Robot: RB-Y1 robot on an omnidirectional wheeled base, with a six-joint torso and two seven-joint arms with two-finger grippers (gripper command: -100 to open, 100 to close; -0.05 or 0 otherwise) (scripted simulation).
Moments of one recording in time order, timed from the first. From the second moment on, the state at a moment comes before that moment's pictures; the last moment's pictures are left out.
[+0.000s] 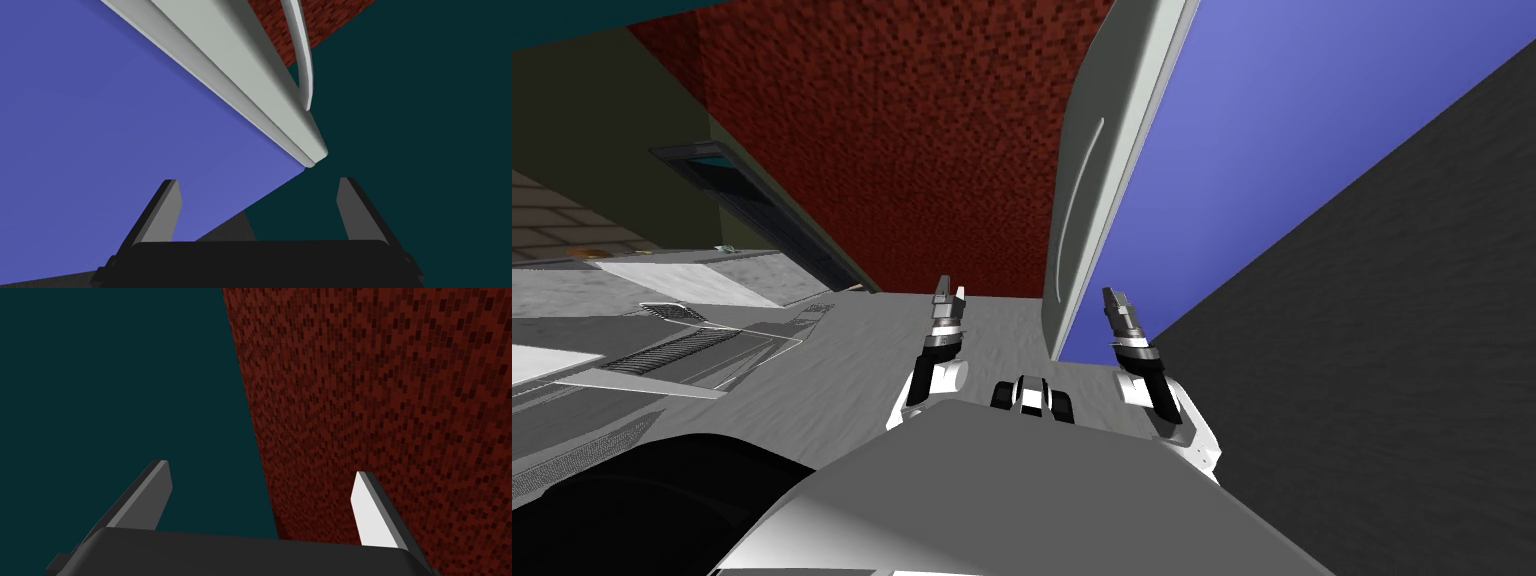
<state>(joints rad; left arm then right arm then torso) 0.47 -0.02 0.03 -2.31 0.03 -0.36 -0.11 0.28 -0.22 -0.02 -2.06 0.11 -0.46 0.60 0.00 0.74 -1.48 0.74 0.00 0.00</state>
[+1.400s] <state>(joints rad) 0.47 -0.02 0.03 -2.31 0.03 -0.36 -0.11 0.14 -0.23 -0.07 -1.84 0.23 -0.48 0.97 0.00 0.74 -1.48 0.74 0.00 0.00</state>
